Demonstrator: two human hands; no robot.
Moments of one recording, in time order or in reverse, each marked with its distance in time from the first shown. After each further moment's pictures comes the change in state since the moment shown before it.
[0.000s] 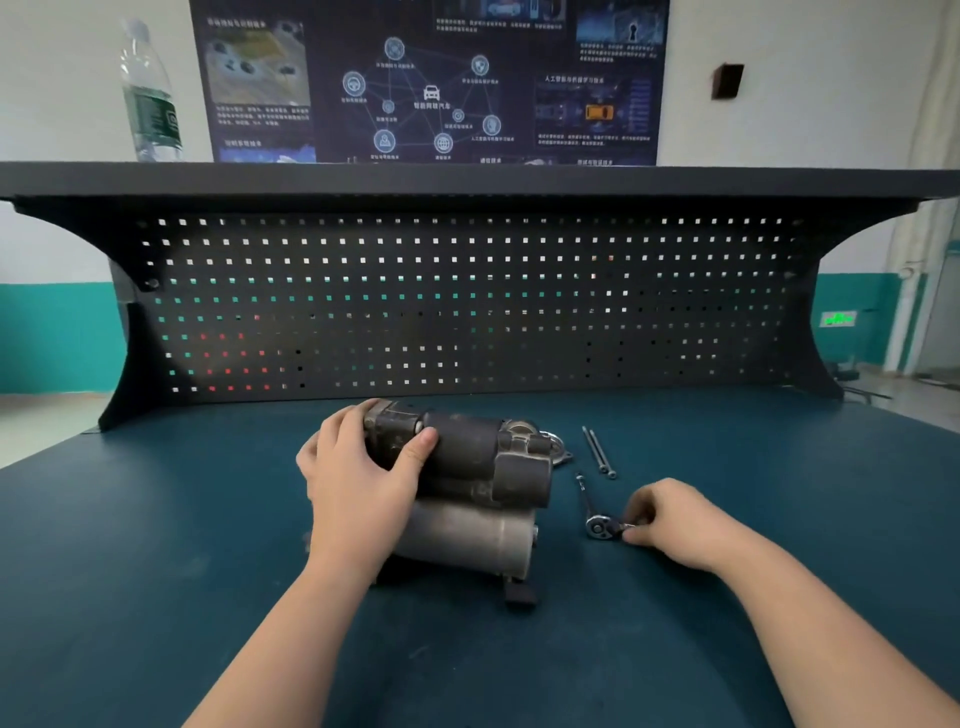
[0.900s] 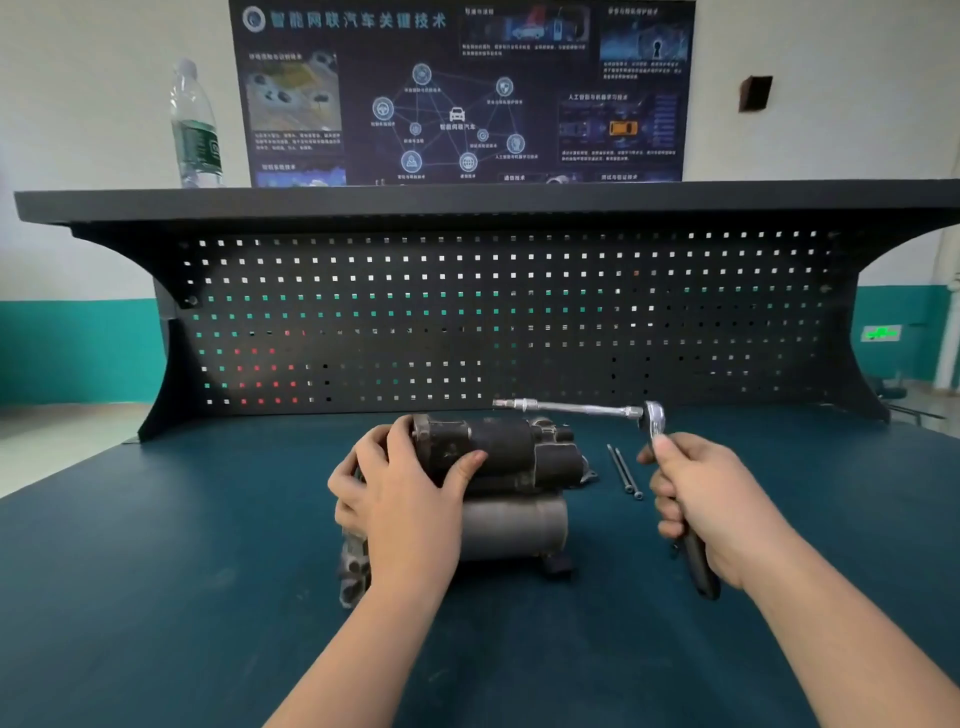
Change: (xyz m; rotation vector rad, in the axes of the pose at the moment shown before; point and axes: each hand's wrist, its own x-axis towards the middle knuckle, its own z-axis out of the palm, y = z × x) left_hand -0.007 0.009 0.031 0.350 0.157 -0.065; right_hand -0.037 -0.059 -0.028 1.115 0.230 -0.054
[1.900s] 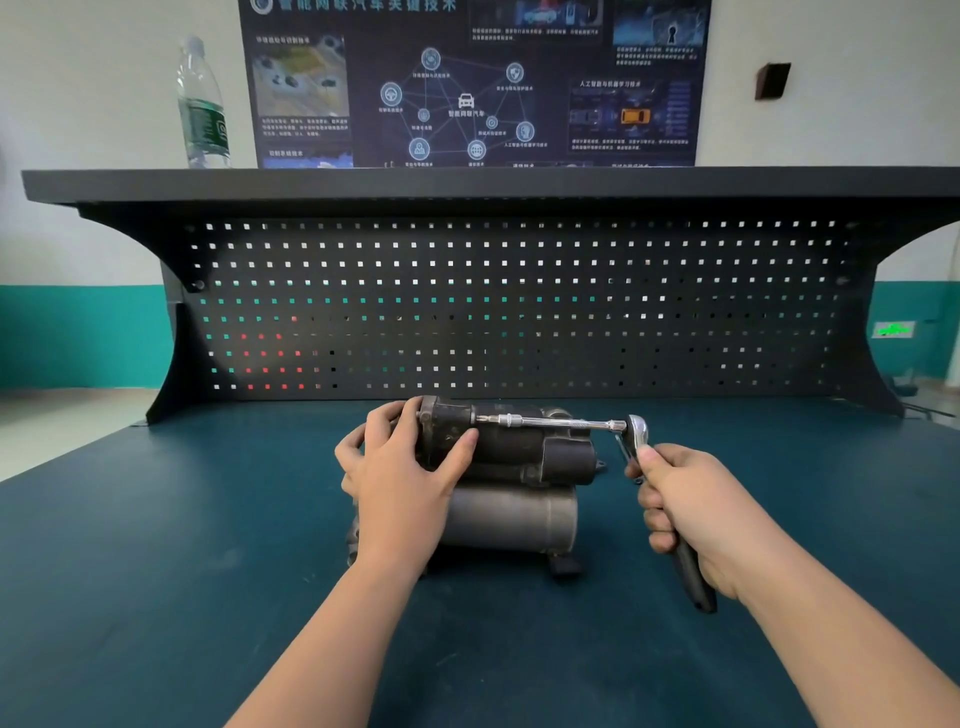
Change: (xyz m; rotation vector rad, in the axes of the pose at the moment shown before) left_hand 0.014 -0.021 -0.001 -0.221 -0.066 0.134; right_hand -0.012 0.003 0.016 -0.076 -0.062 0.119
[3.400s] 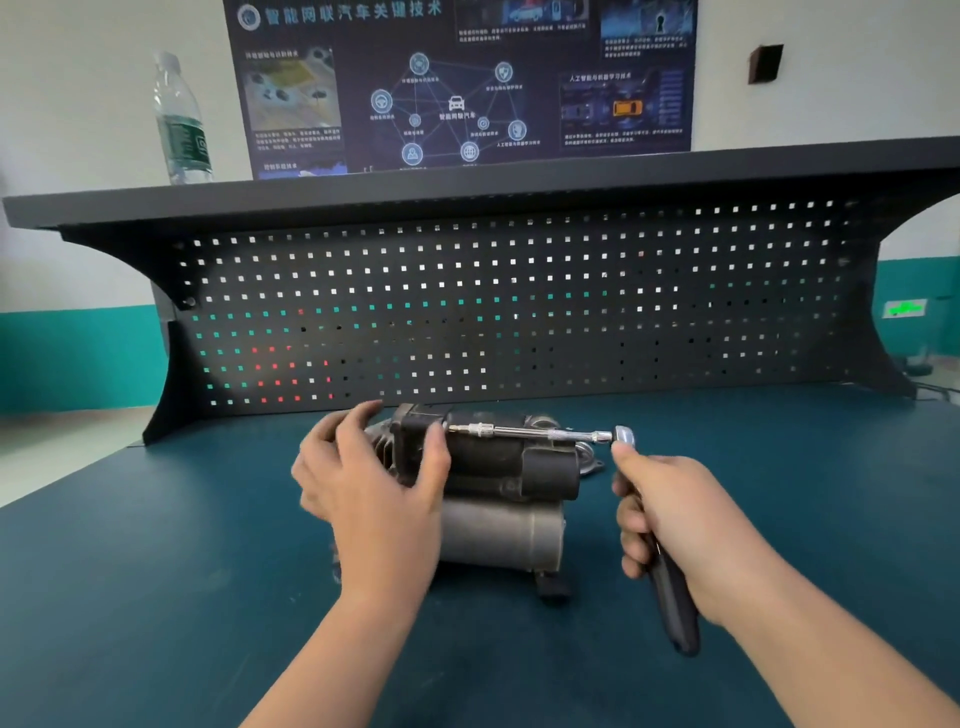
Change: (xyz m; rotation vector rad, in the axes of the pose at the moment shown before) left_hand -0.016 0.036 -0.016 -0.079 0.225 0.015; right_hand -0.014 -0.002 0.007 0.102 -0.055 0.019
